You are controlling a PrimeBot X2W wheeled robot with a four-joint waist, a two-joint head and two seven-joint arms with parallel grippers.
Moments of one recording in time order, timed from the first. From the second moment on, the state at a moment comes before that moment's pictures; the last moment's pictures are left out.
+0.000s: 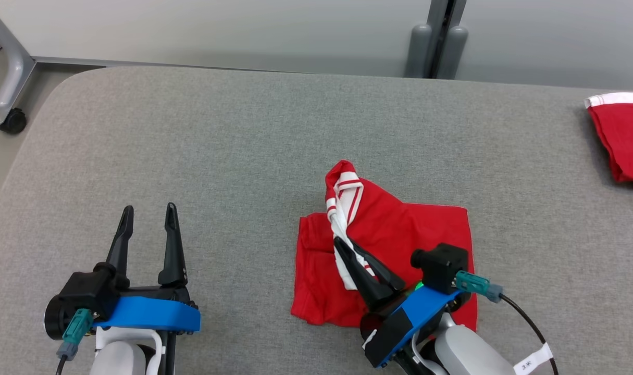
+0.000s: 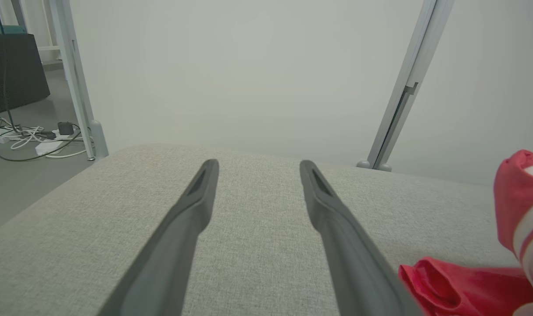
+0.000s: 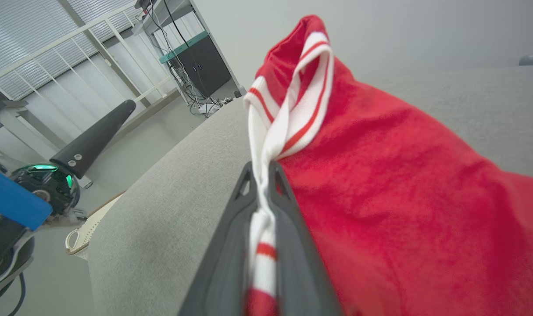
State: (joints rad) left arm -0.15 0.06 -0.01 0.25 -0.20 -0.13 -0.26; right arm -0.33 -0.05 0.54 0.35 0.53 0.13 -0.14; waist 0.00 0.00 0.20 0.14
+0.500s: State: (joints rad) left arm -0.16 0.06 -0.01 0.26 -0.21 -0.13 -0.26; right arm -0.46 -0.05 0.64 0.52 0.61 0.13 -0.23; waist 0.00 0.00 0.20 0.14
